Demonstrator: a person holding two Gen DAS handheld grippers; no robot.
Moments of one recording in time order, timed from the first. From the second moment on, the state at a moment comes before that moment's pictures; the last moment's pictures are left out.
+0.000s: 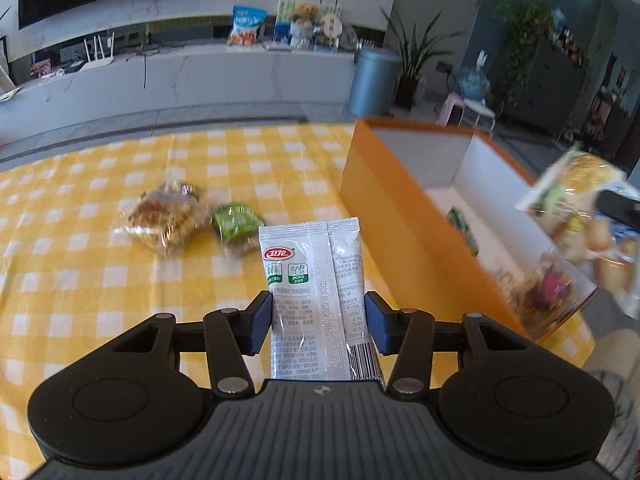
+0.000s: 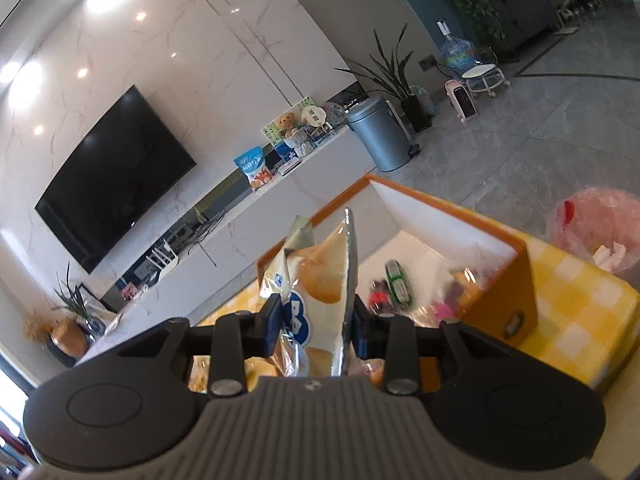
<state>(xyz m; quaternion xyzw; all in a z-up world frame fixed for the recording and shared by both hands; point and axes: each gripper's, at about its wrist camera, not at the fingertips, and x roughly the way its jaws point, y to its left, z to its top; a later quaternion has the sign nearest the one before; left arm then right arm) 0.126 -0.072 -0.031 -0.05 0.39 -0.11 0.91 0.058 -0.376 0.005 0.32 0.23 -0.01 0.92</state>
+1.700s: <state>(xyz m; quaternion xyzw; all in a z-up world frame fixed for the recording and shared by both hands) 0.171 -0.140 0.008 -0.08 0.35 -0.20 0.91 0.159 -0.379 0.015 0.17 0.26 -0.06 0.95</state>
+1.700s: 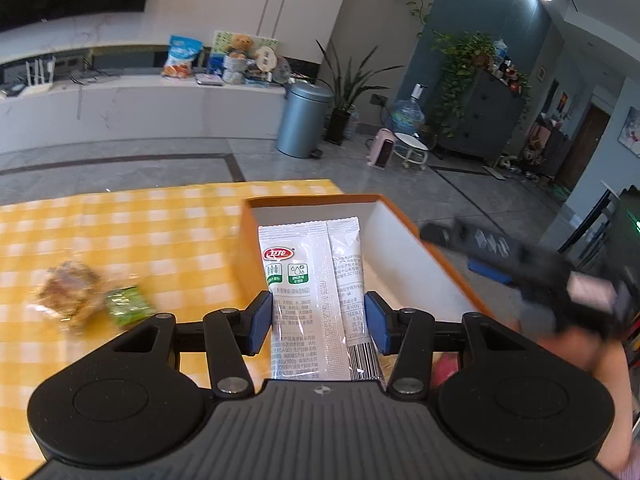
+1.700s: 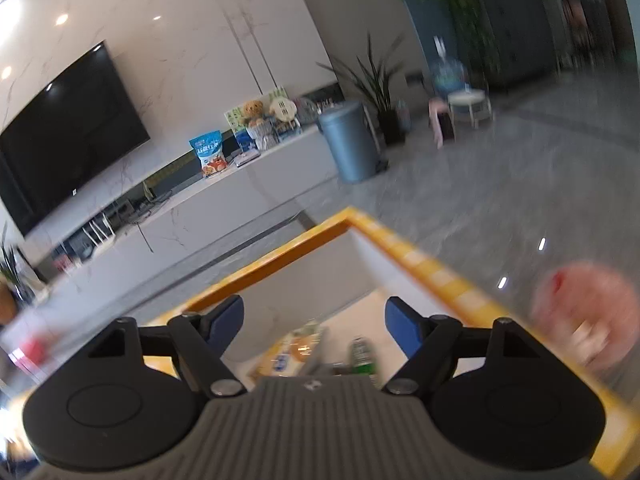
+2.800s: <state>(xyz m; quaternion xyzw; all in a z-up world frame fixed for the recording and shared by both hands) 0.276 -0.238 -0.084 -0.23 0.48 -0.18 0.82 0.114 -0.464 -0.003 0.27 0.21 -0.11 0.93</state>
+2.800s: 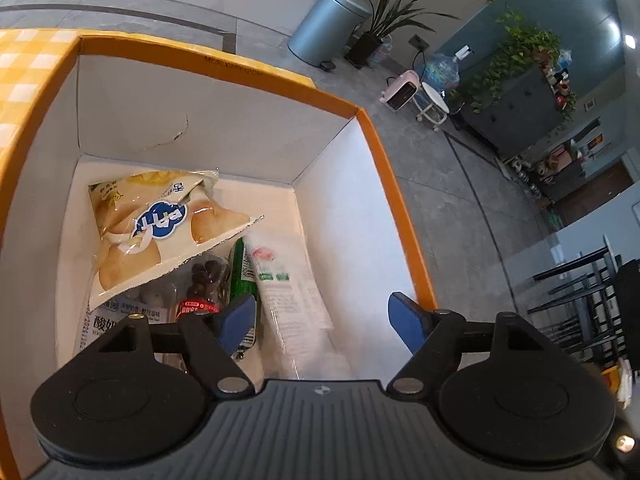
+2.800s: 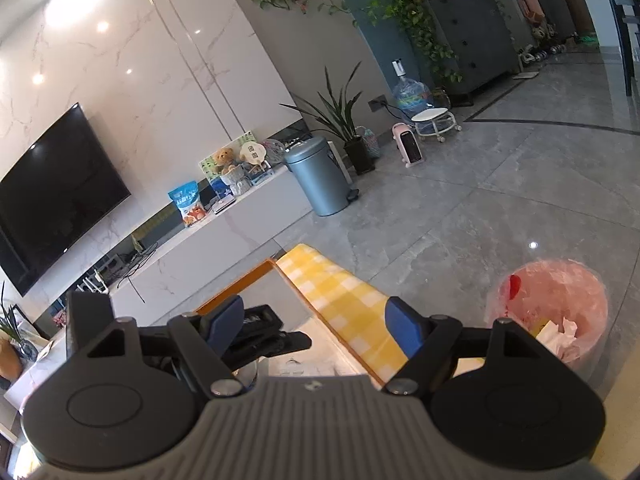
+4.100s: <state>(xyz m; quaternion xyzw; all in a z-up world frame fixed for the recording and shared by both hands) 0.133 0.039 0.054 -0.08 0.30 0.01 0.95 0.125 -0.201 0.033 0.08 0.23 0.15 0.96</state>
